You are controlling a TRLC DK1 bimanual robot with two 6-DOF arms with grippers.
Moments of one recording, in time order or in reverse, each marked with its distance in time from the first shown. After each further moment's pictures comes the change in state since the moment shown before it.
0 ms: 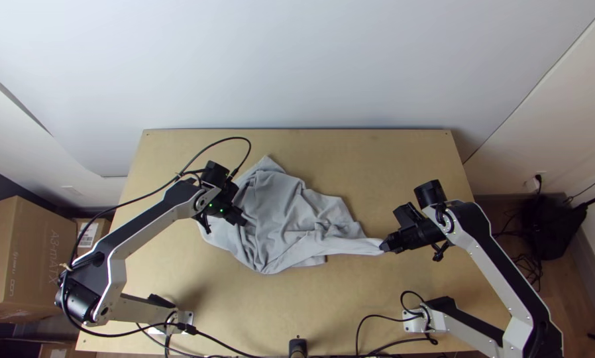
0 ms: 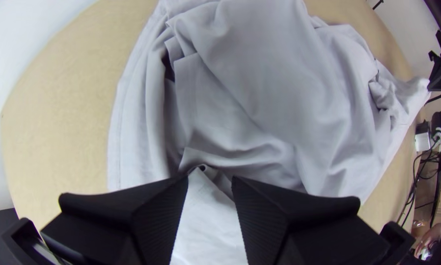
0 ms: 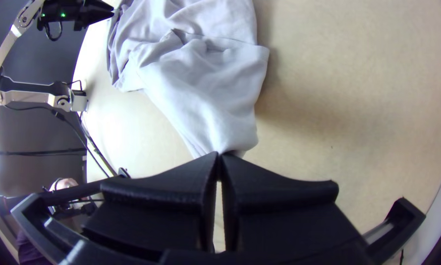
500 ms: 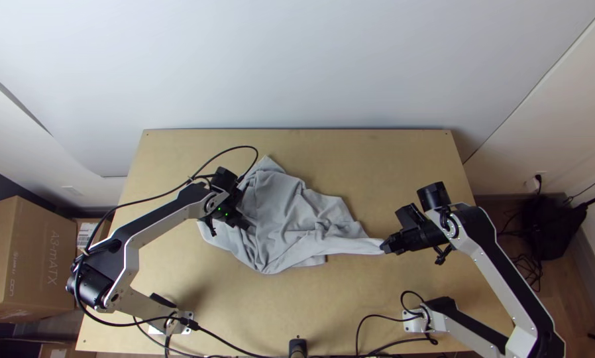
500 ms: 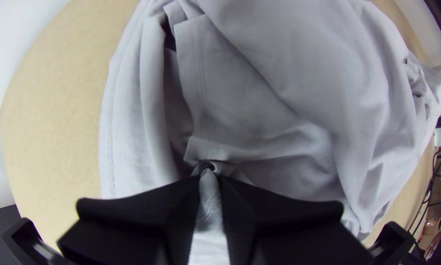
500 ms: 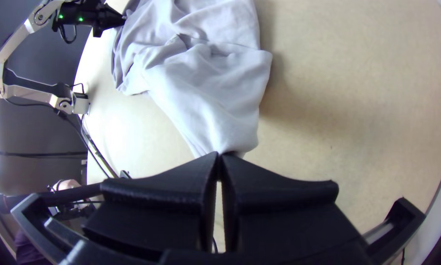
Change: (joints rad) left arm -0.021 0.086 -0.037 0.048 -0.084 0.001; right arm 0.012 -0.052 0.000 0.000 0.000 0.023
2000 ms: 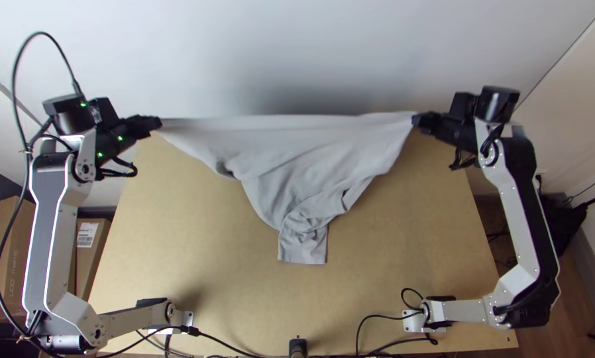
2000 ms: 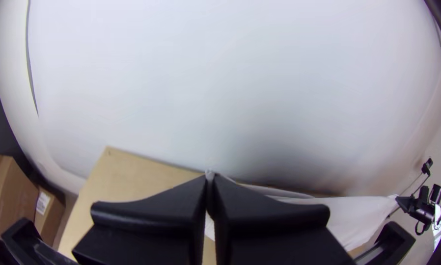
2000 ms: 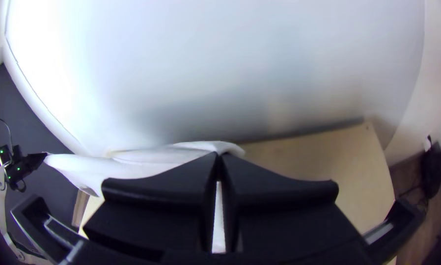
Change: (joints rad) left arm 0.521 -0.293 0.613 -0.044 0.141 -0.402; right arm -0.234 0.380 0.758 0.506 0.134 0.375
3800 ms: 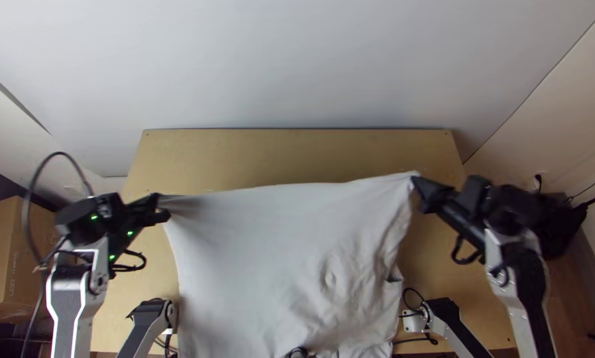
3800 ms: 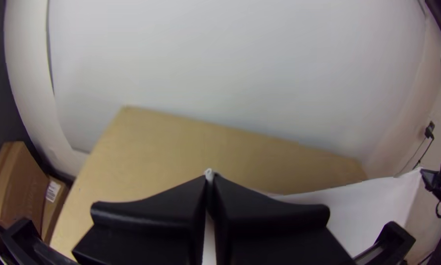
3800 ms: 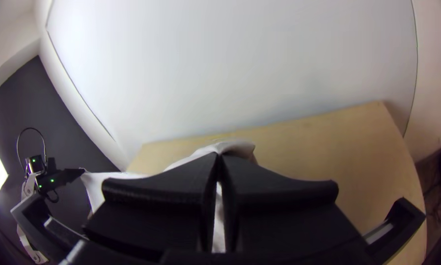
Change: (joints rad) left arm -0.016 -0.662 -0.747 0.029 0.005 0.068; right arm 0.139 -0.723 -0.708 0.153 0.002 0.130
